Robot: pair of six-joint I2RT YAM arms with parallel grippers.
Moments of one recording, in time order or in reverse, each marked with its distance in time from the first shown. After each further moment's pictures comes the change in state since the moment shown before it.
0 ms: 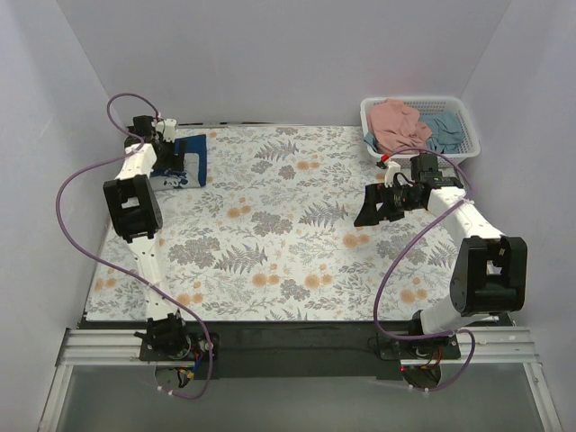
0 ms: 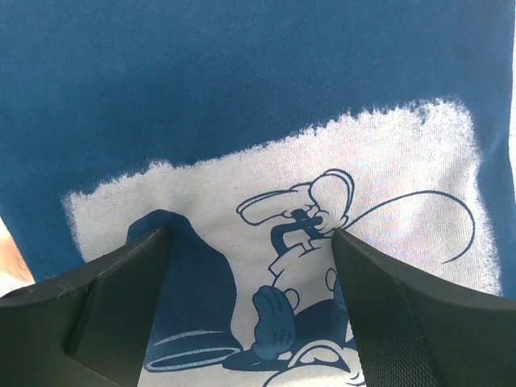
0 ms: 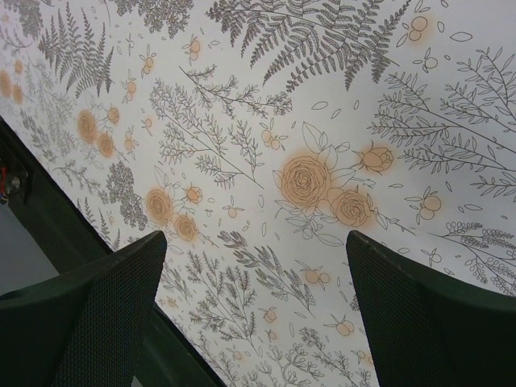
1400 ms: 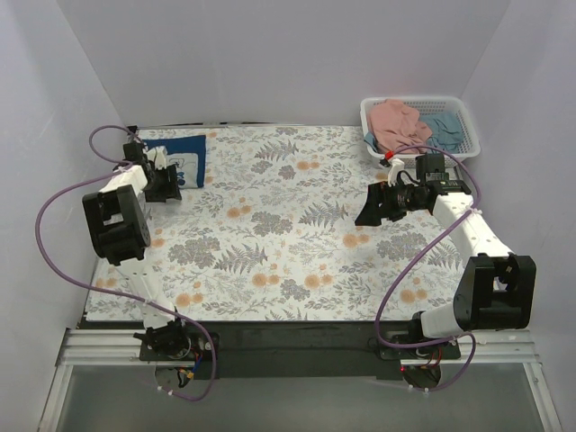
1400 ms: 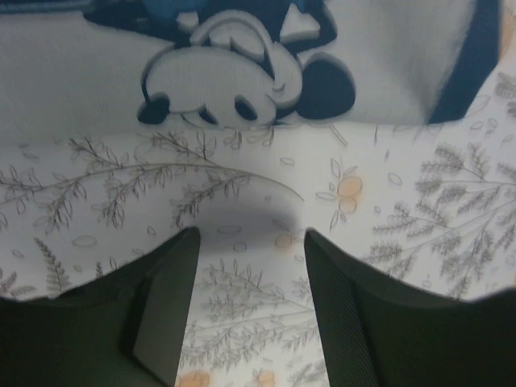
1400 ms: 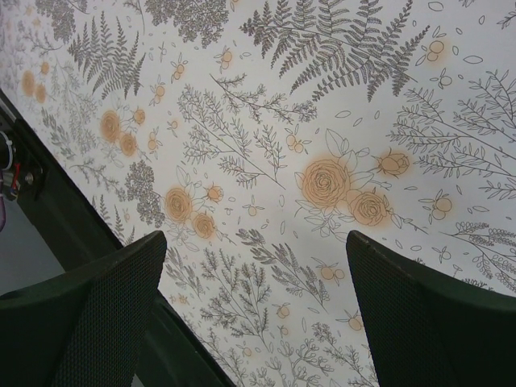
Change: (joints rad) left arm 0.061 -0.399 -0.603 0.043 0.100 -0.222; right arm 0.000 -0.104 -0.011 -0.018 -0.033 -0.004
